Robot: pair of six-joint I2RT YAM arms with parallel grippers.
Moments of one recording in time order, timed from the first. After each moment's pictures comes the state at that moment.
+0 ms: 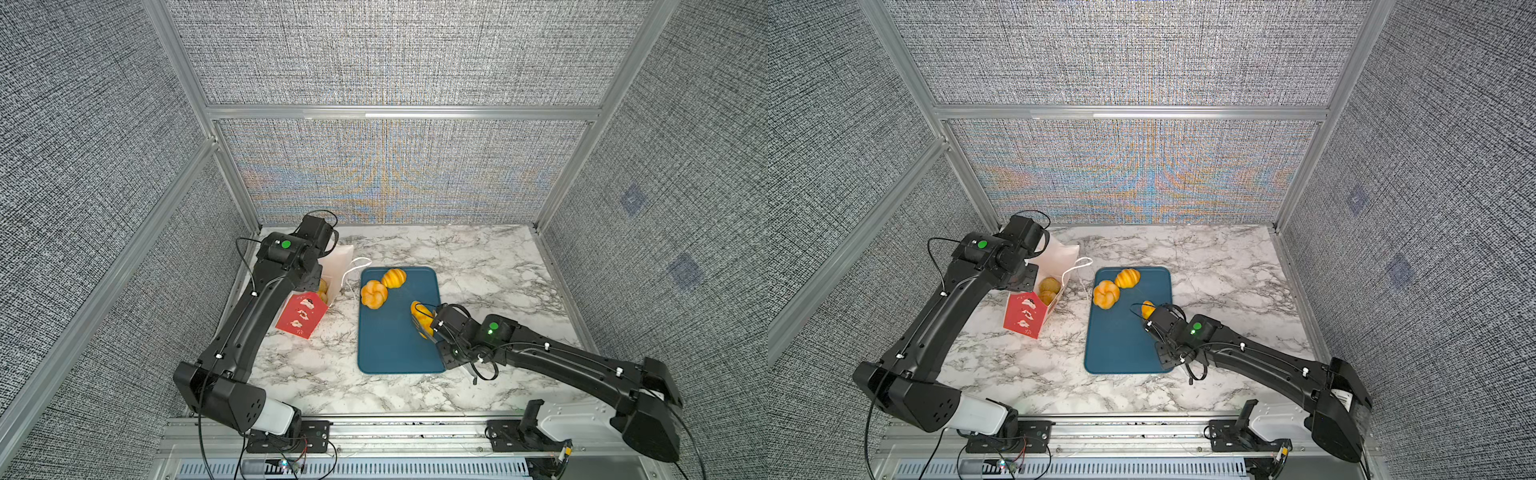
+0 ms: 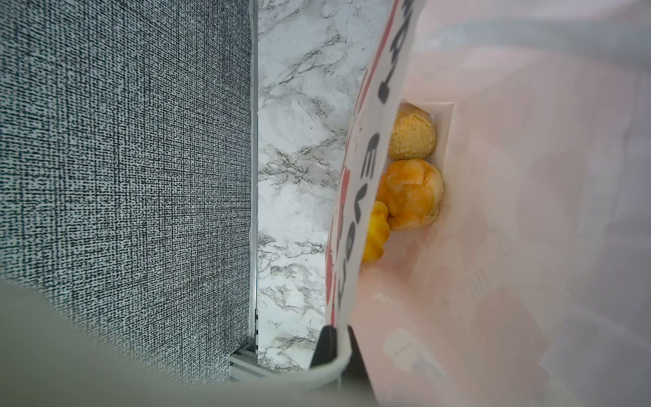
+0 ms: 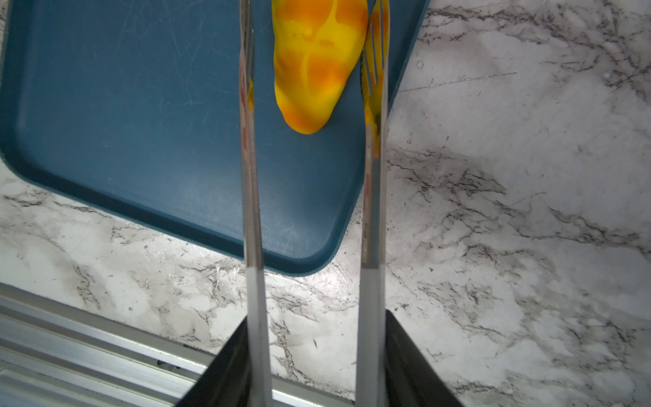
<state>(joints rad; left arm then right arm) -0.38 1.48 1.66 -1.45 -0.47 -0.21 0.96 1.28 0.95 -0.95 0.20 0.56</state>
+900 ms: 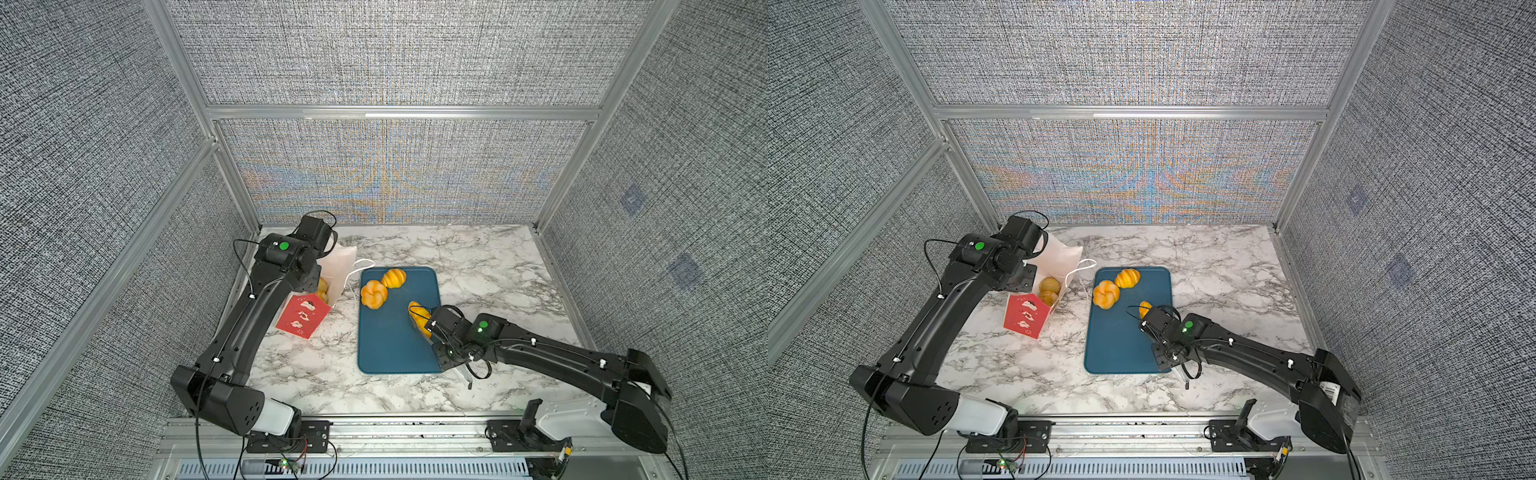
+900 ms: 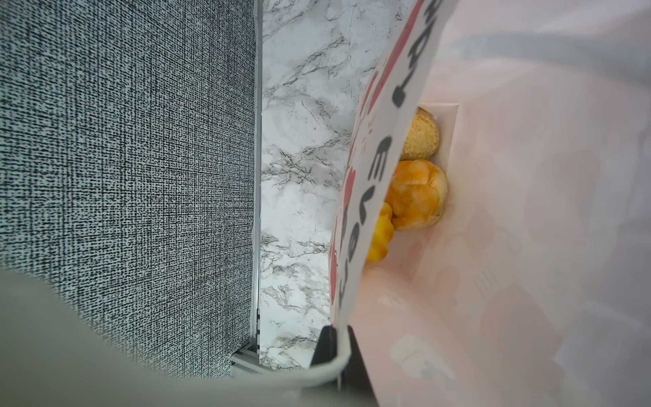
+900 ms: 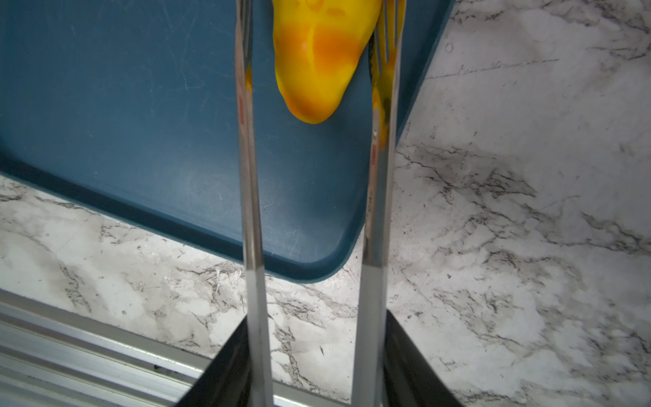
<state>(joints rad) -0.38 1.46 1.66 -1.45 -0.48 -0.22 0.96 1.35 0.95 -0.93 0.17 0.55</state>
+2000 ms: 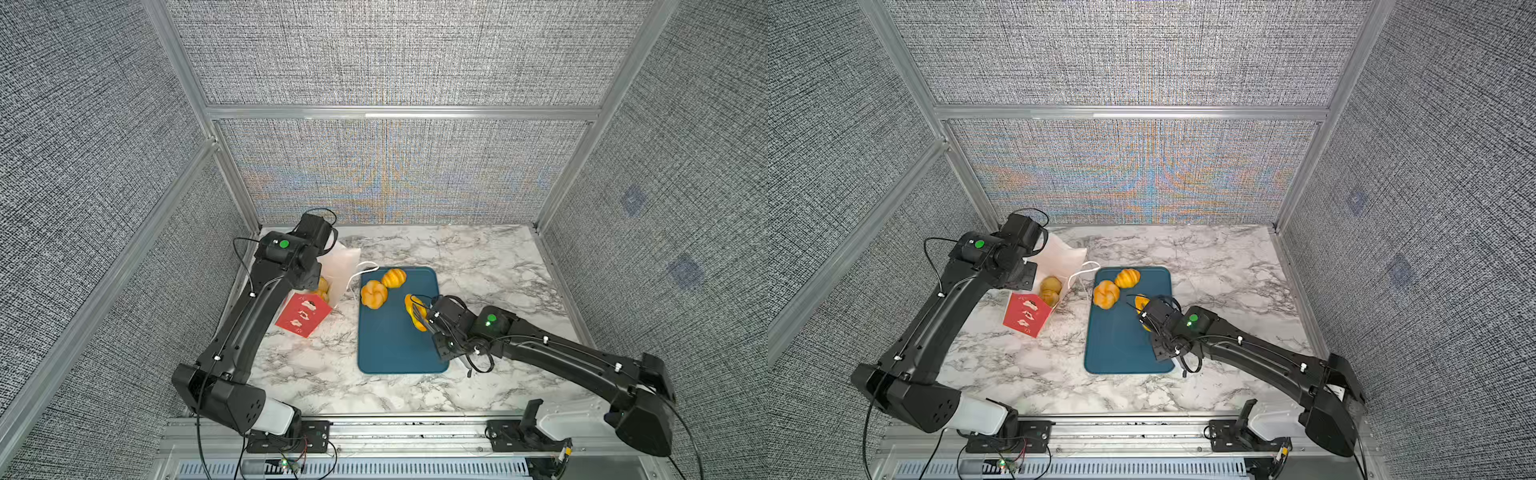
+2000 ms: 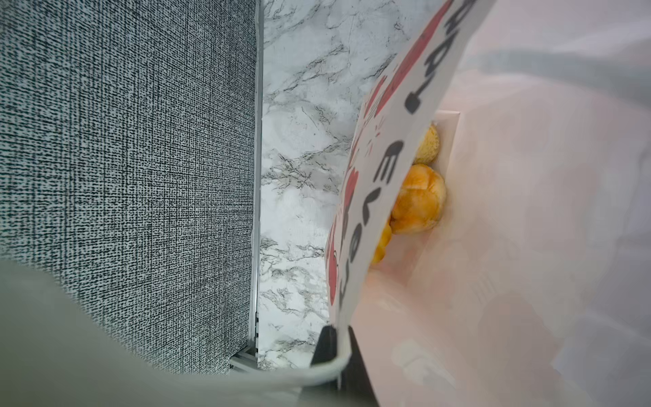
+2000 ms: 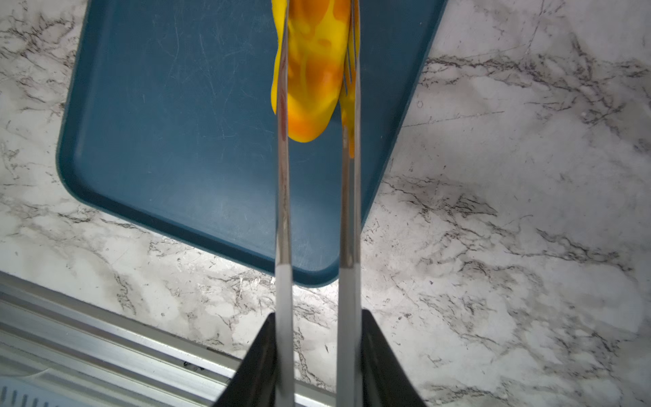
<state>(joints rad) -0.38 1.47 1.68 -1.45 -0.48 -0.22 0.96 1.32 1.07 -1.00 0.21 0.55</state>
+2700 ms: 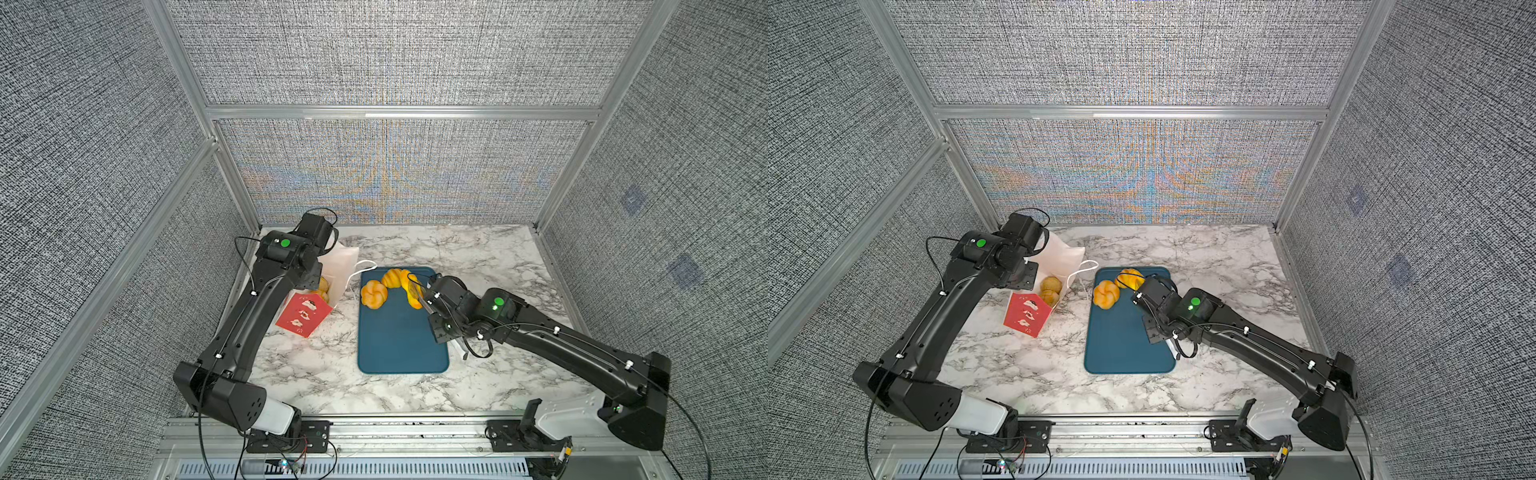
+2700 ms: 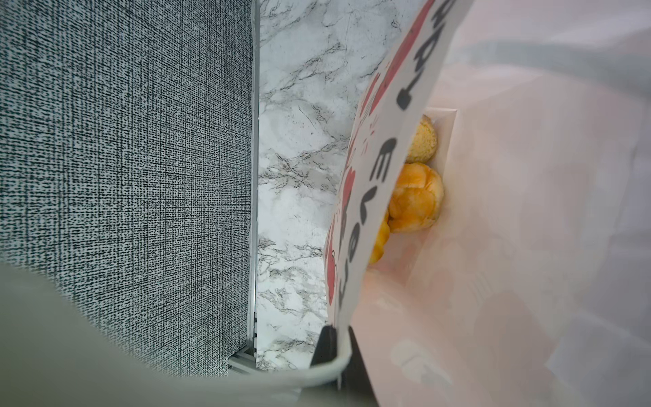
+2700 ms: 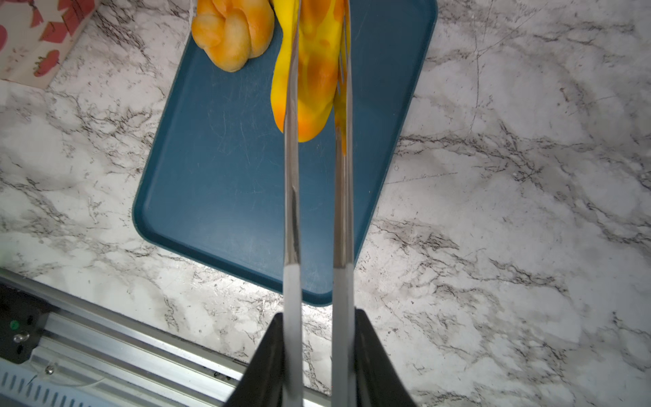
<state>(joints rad) -0.38 1.48 1.68 -1.45 -0.47 -0.22 0.95 1.37 1.34 -1.11 0.28 0.53</state>
